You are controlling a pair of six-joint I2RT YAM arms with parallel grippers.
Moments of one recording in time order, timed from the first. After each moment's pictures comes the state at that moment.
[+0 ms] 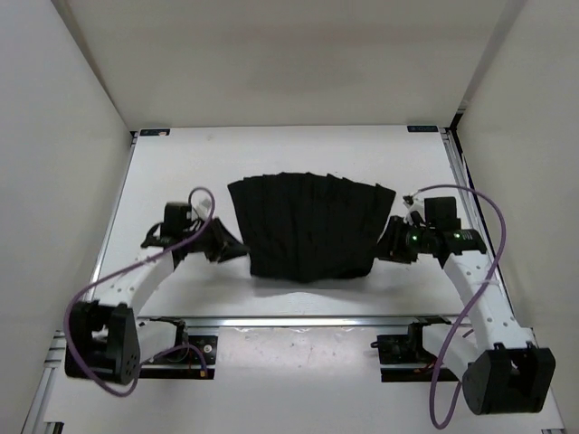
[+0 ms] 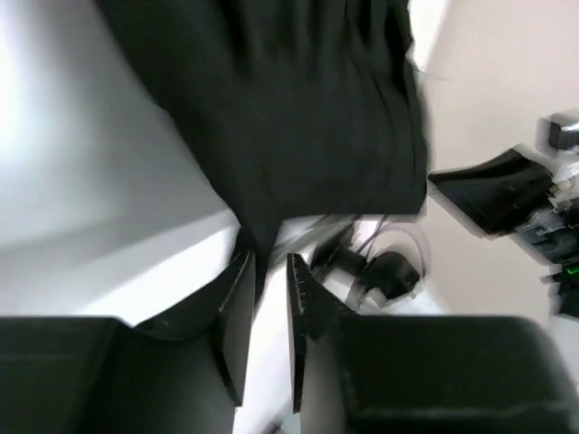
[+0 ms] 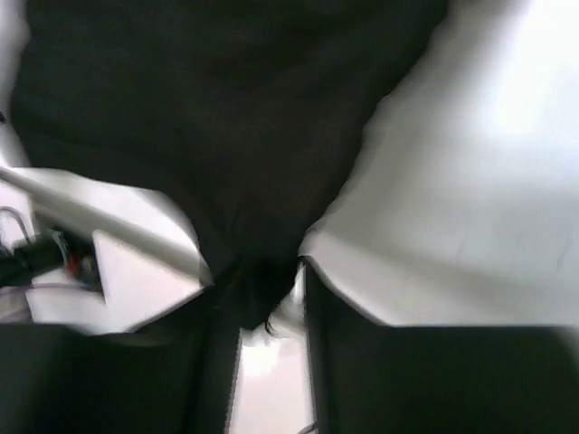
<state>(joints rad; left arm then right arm) -0.12 1.20 0.67 -0.25 0.73 -0.82 0.10 1.00 0.80 -0.75 -0.51 0.29</state>
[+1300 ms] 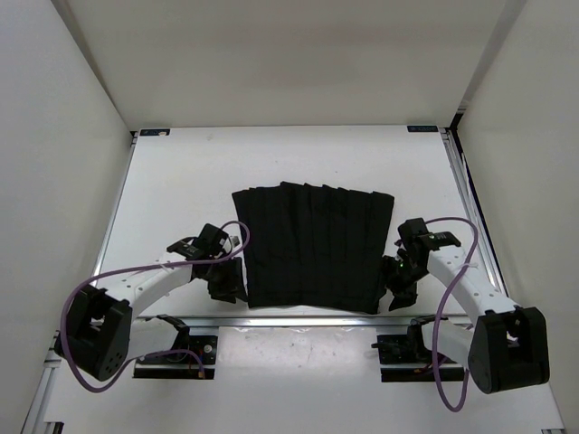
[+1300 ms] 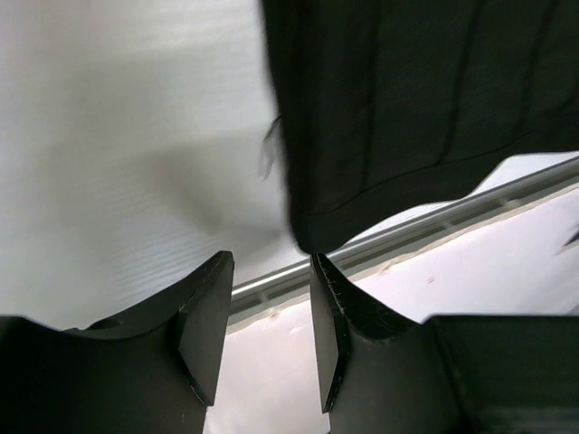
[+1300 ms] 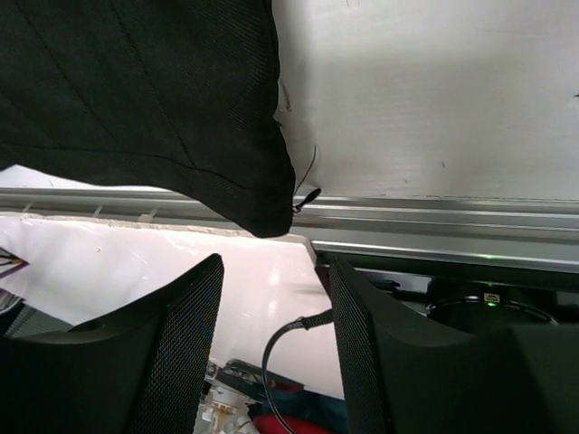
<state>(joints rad) -0.47 1.19 0.54 -0.64 0.34 -0.50 0.21 1.11 0.63 -1.06 -0.30 0.45</state>
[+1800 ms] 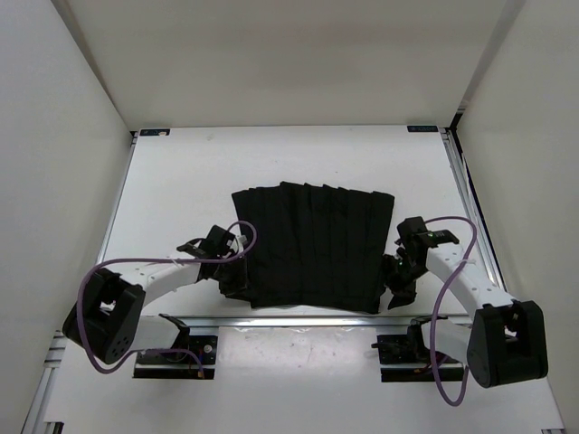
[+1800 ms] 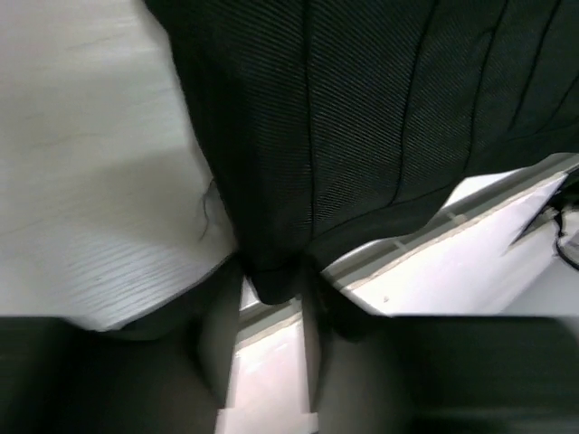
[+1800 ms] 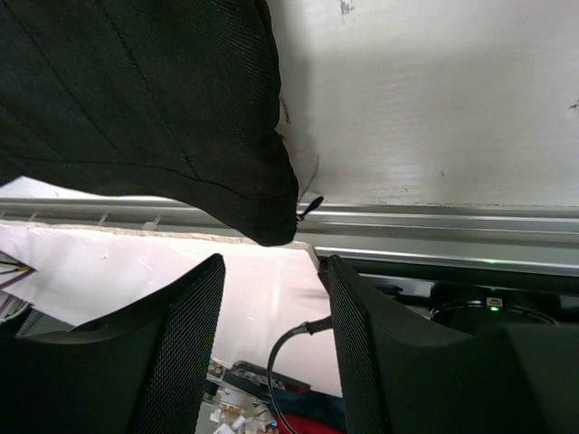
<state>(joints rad) -0.50 1.29 0.51 -0.43 0.43 -0.61 0.21 1.14 0.63 -1.04 -0.30 0.47</state>
